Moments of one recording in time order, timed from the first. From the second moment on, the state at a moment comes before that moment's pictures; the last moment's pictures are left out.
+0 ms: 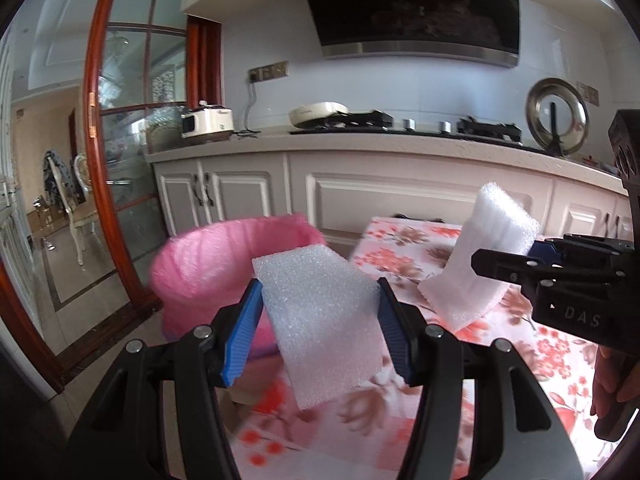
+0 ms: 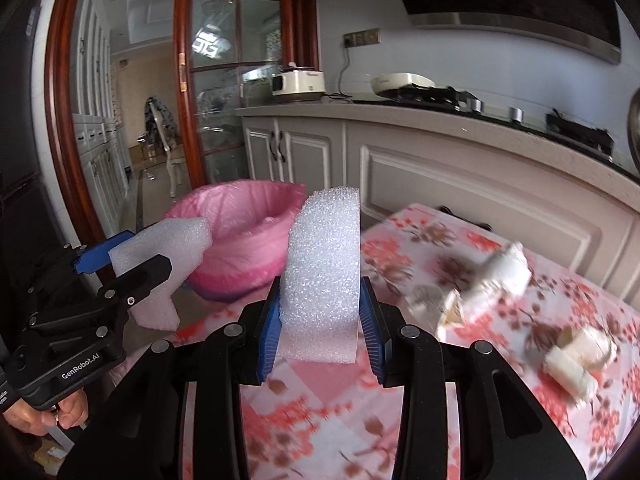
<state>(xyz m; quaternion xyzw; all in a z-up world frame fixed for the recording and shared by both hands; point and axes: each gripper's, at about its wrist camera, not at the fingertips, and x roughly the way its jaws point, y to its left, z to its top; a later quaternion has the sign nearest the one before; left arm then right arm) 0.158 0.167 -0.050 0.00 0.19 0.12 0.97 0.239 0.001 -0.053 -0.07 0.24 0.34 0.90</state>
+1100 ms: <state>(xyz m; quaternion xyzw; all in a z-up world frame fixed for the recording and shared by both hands) 0.267 0.342 -0.052 -0.06 0.20 0.19 0.96 0.368 0.177 -0.050 -0.08 0.26 0.43 0.86</state>
